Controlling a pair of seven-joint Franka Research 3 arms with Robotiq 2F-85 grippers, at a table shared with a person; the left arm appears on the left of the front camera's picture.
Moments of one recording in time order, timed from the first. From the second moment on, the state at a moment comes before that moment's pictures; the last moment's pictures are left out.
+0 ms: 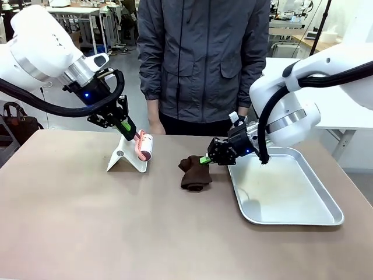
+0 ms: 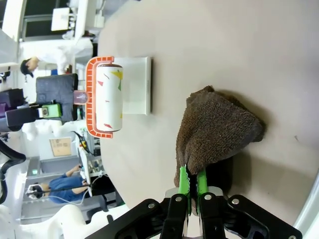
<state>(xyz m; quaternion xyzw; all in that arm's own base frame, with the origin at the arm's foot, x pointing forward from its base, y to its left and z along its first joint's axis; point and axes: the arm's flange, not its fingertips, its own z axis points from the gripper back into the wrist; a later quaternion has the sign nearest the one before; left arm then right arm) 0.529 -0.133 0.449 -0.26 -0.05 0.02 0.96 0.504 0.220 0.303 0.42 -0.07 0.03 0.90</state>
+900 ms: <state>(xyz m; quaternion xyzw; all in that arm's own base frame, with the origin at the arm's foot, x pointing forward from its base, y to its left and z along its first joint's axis) 0.548 -0.131 0.416 -0.26 -0.04 0.04 0.96 0.506 0.246 0.303 0.40 -0.04 0.07 0.91</state>
